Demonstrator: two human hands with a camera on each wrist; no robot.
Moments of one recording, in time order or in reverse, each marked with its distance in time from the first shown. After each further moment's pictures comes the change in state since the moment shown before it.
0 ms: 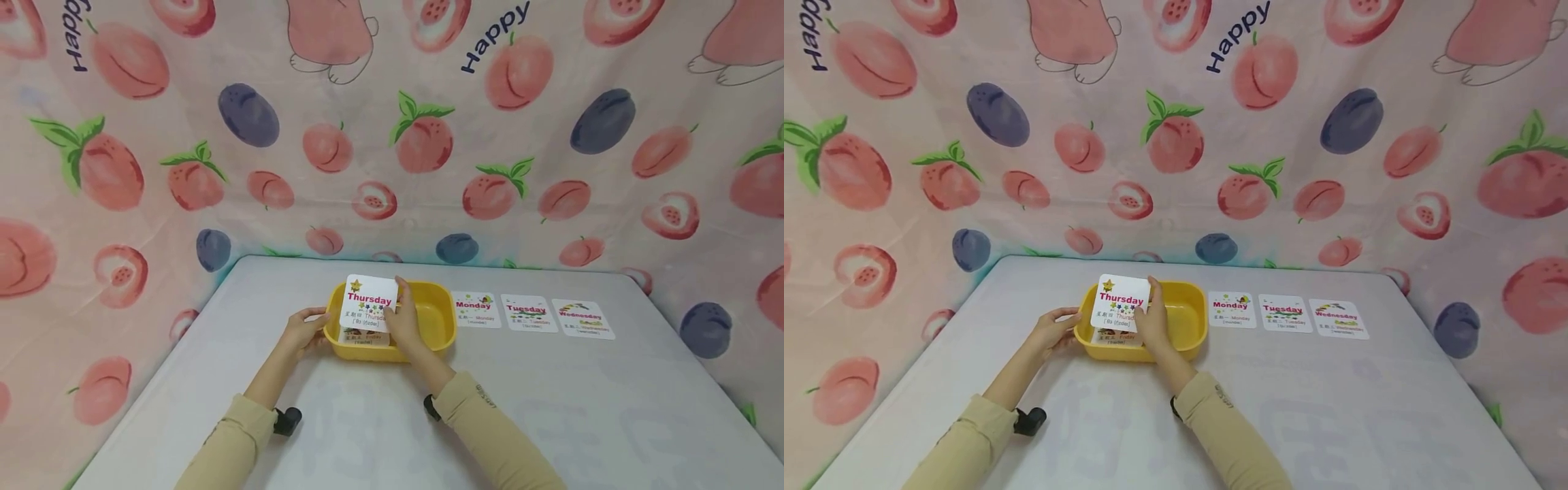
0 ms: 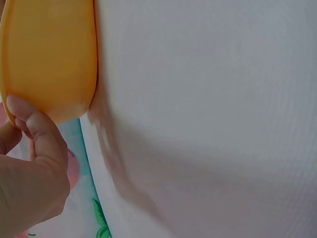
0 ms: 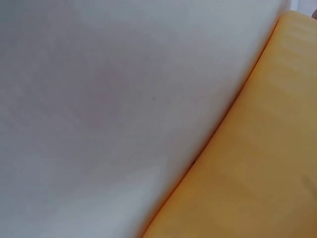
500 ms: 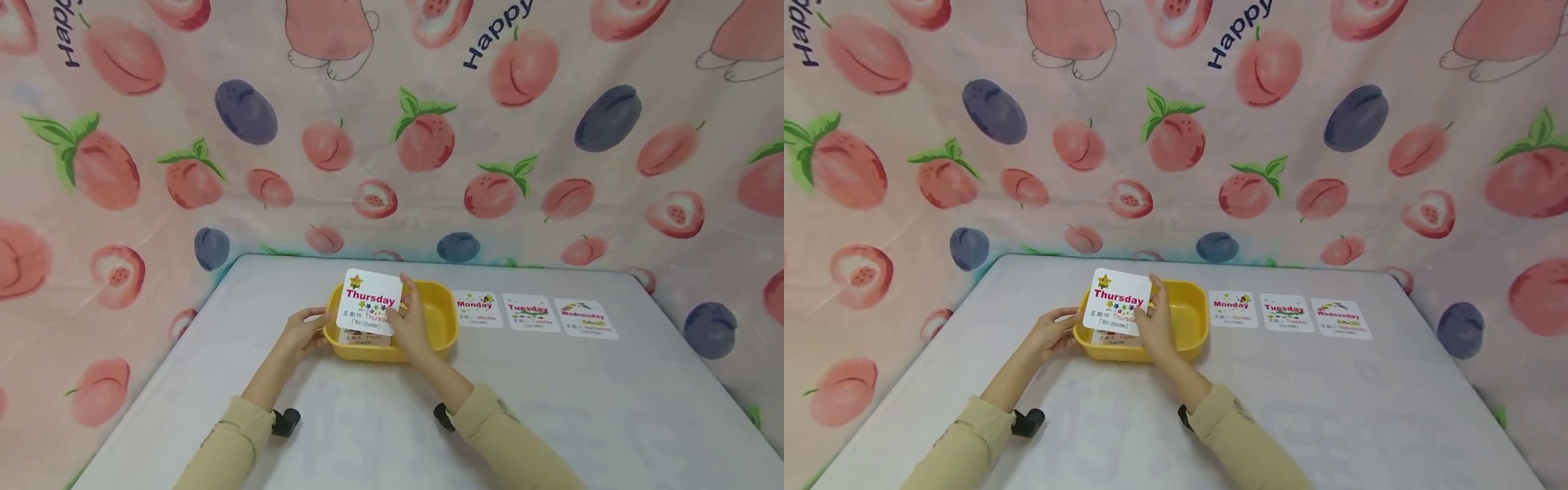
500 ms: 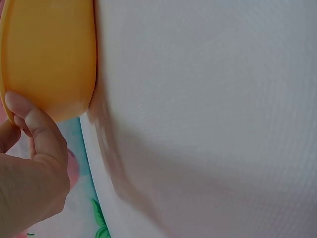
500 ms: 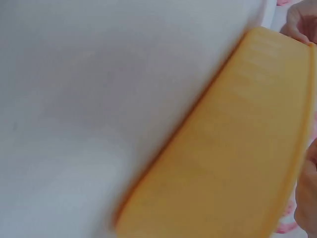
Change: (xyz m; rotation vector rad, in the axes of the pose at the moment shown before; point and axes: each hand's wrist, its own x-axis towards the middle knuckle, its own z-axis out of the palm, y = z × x) left_hand 0.004 -0.002 -0.002 -0.032 -0.029 -0.013; right_hand -0.023 -0.020 -0.015 0.167 -0.053 -0.007
